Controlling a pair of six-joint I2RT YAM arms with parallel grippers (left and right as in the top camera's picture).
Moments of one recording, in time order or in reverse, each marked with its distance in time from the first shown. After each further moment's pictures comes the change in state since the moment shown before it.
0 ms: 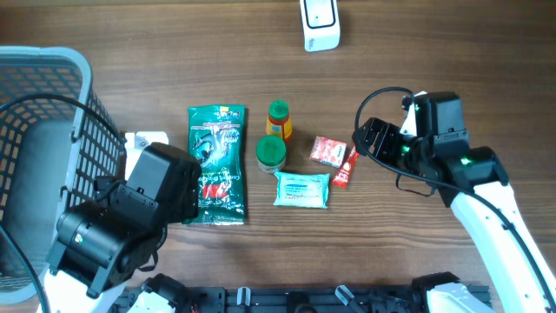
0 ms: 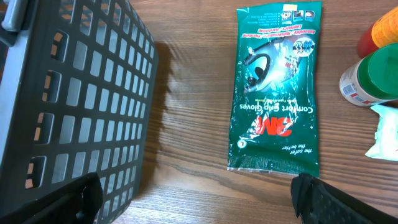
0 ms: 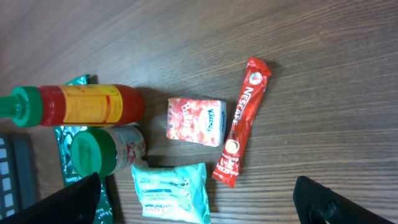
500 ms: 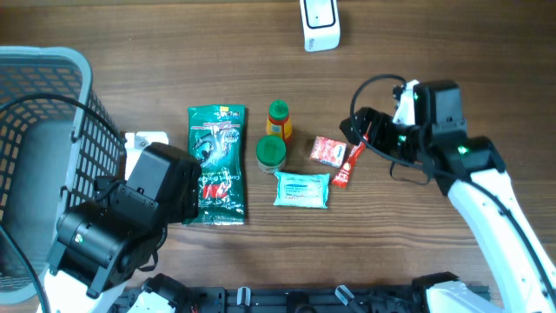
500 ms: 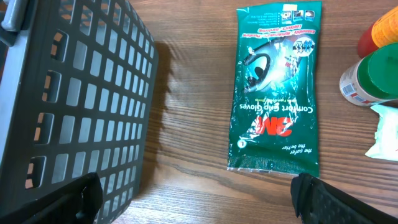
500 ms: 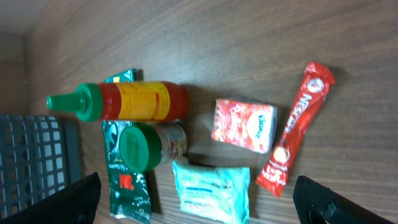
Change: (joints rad) left arm 0.000 0.000 0.000 0.000 0.000 0.000; right arm 0.000 0.073 0.057 0.058 -0.145 0.020
